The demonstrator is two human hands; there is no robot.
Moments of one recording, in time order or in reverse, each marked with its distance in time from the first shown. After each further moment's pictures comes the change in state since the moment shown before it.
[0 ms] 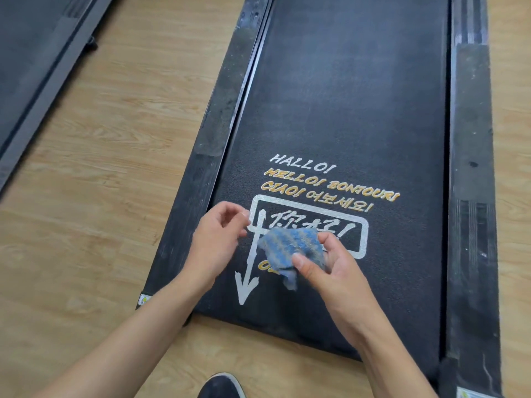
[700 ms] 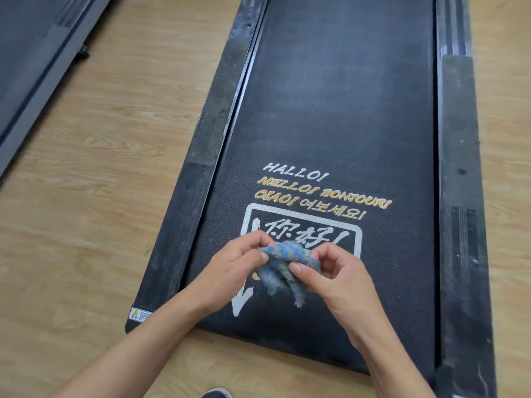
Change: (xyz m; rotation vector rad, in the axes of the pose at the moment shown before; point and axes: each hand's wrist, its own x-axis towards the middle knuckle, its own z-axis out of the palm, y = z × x) left_hand -0.019 -0.001 0.007 -0.075 -0.595 0.190; right_hand 0.009 0.002 -0.015 -0.159 0.158 0.001
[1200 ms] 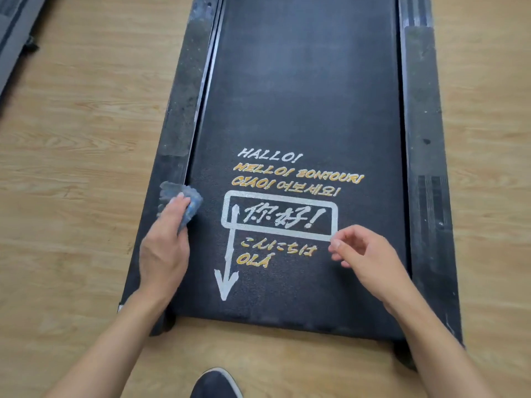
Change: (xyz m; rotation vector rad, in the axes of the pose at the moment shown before) left_hand 0.007 -0.078 -0.061 0.771 0.731 0.174; right_hand -0.006 0.014 -0.081 -0.355 0.153 0.105
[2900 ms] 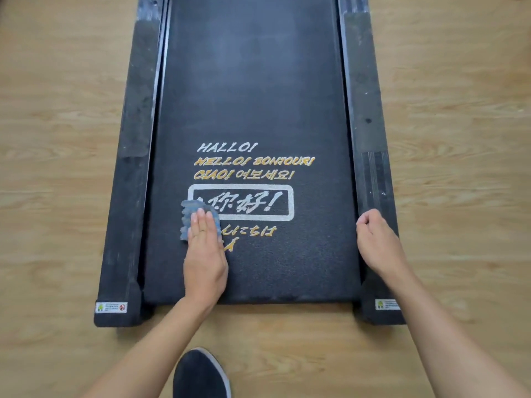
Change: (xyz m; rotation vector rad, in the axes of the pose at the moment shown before) left_hand -0.077 0.052 0.093 0.235 -0.213 0.166; right_hand -0.009 0.057 -0.075 -0.423 0.295 0.210
